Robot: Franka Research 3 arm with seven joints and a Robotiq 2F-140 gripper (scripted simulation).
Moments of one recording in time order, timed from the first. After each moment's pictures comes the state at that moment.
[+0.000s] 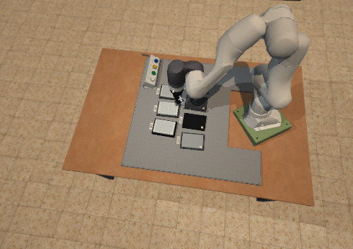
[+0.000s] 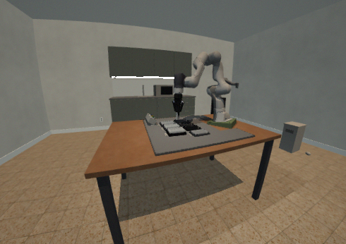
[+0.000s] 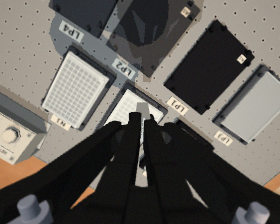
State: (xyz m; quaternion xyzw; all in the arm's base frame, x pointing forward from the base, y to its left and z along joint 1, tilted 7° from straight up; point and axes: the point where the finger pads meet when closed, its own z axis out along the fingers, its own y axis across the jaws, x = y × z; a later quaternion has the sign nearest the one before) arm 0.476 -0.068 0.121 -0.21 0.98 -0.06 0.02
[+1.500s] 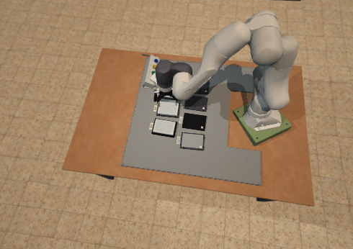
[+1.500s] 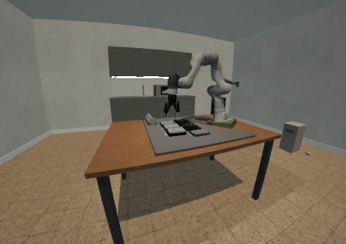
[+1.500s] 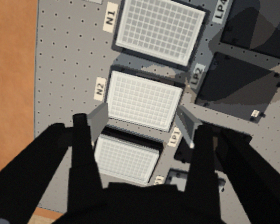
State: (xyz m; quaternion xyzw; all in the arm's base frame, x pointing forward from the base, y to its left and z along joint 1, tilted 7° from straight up) arm 0.535 -0.071 0.116 -0.73 0.68 -0.06 -0.02
